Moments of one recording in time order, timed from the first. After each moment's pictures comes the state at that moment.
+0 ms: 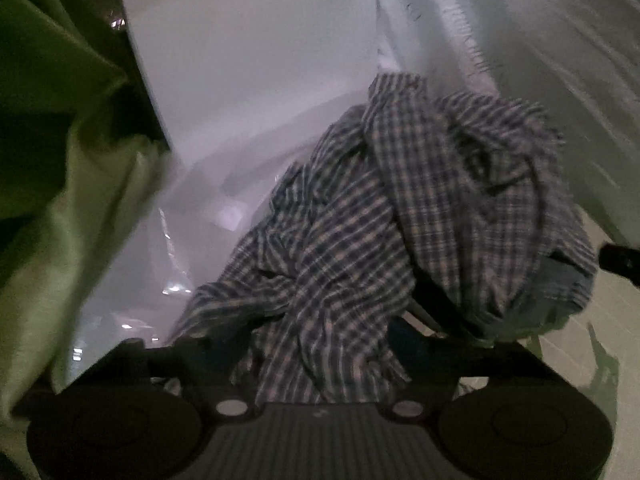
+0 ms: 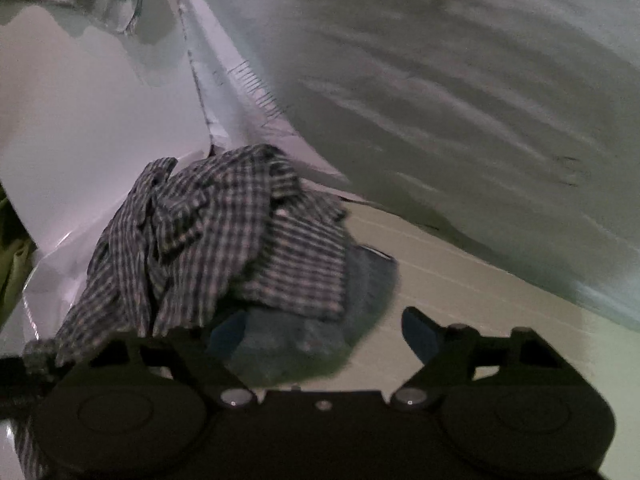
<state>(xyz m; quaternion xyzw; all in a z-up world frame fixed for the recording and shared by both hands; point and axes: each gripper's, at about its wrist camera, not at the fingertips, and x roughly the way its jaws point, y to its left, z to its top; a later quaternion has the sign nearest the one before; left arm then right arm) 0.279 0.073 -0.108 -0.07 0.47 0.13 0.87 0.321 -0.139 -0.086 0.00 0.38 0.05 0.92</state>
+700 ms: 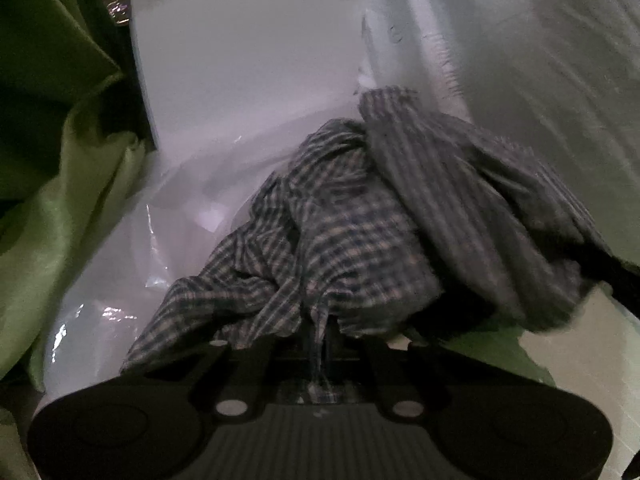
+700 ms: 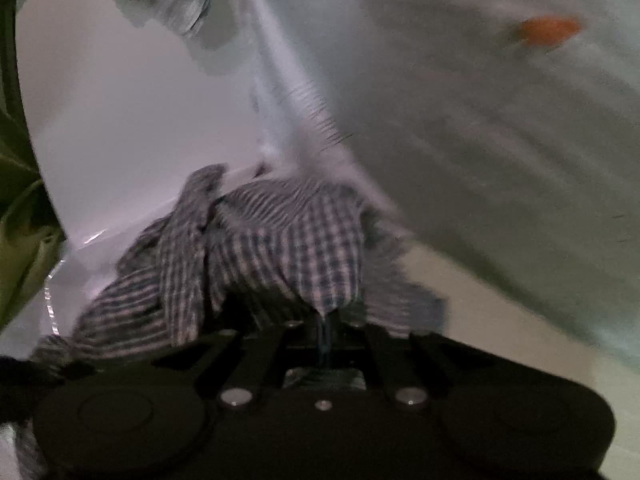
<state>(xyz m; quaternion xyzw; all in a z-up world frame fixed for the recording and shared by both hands) 0.240 0.062 -0.073 -0.11 0.43 0.08 0.89 0.278 -0.125 -0.067 -0.05 0.31 0.07 0.95</state>
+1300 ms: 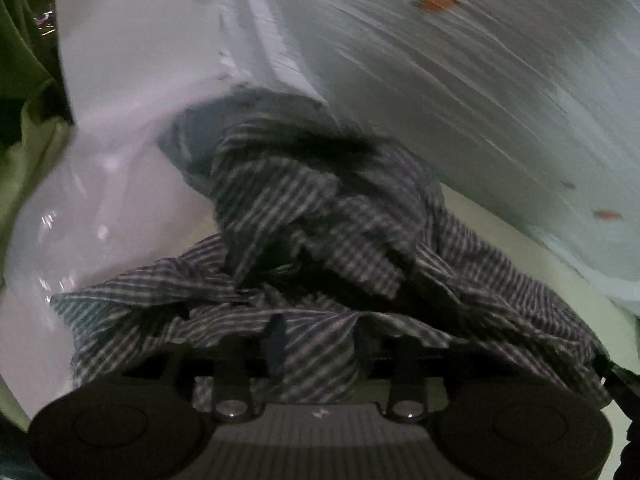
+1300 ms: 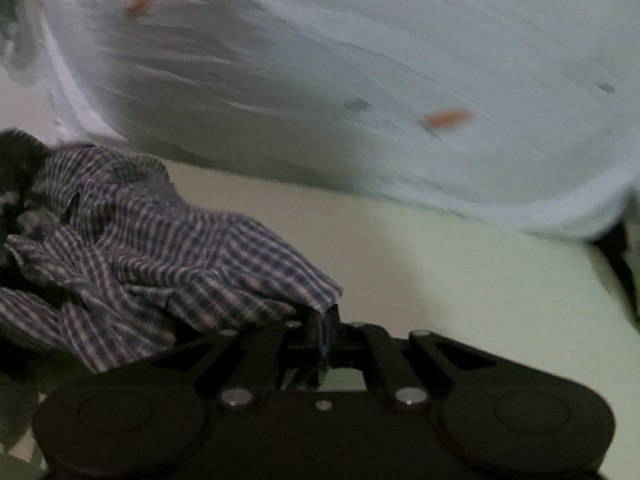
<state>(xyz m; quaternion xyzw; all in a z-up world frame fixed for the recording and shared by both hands) 0.083 -0.100 -0.031 -0.09 0.44 -0.05 0.89 0.016 -0.390 -0.077 0.00 0.37 -0.18 0.91</state>
